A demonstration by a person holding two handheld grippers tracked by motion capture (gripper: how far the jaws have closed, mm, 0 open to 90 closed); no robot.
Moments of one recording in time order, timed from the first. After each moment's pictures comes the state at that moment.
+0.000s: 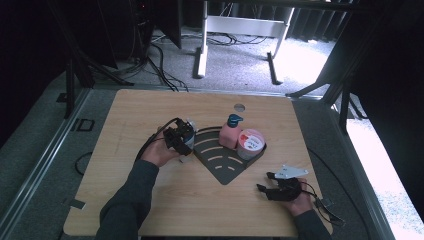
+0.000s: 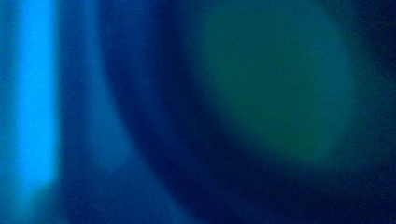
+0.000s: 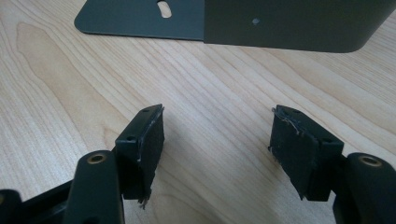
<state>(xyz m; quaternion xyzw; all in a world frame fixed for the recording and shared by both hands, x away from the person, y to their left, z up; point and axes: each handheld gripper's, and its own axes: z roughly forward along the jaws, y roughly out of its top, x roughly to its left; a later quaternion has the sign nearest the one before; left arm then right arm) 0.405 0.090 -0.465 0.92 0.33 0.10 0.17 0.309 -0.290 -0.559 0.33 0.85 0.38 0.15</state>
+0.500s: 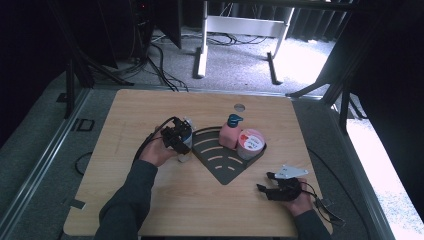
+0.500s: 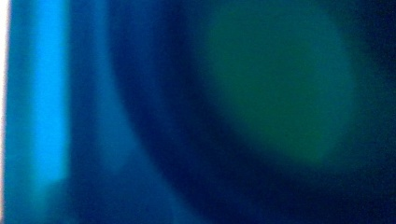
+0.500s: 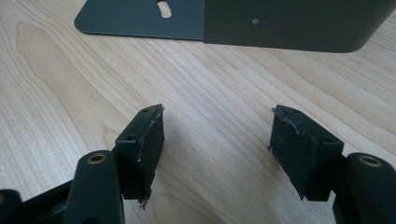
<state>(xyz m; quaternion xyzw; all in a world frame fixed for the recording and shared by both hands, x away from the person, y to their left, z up) 0.404 0.097 -0.458 0.91 0.35 0.10 0.18 0.309 -0.290 -0.559 0.33 0.85 0.38 0.15</state>
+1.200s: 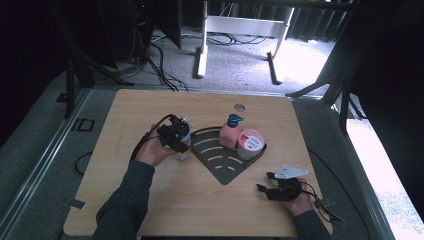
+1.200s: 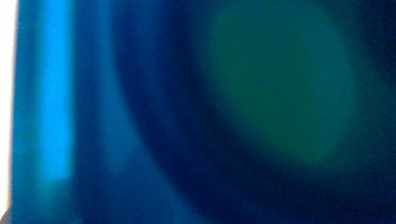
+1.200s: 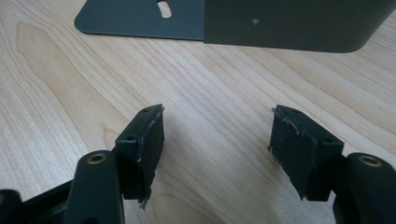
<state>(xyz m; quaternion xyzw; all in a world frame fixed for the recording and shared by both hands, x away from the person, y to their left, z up) 0.395 0.103 -0.441 0.91 0.35 0.11 0.19 0.309 -0.290 -0.559 0.33 0.85 0.38 0.15</state>
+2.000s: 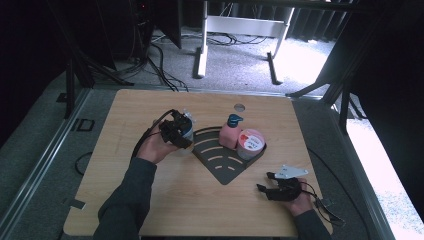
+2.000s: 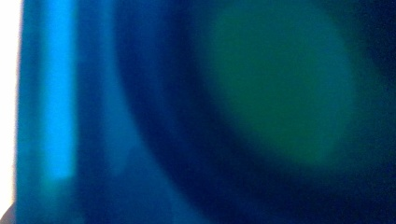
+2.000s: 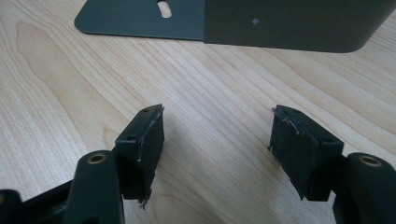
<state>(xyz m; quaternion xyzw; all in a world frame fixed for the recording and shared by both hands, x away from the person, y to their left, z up) 0.395 0.095 -0.423 0.91 0.35 0.13 0.21 0.309 -0.290 -0.559 0.33 0.85 0.38 0.15</state>
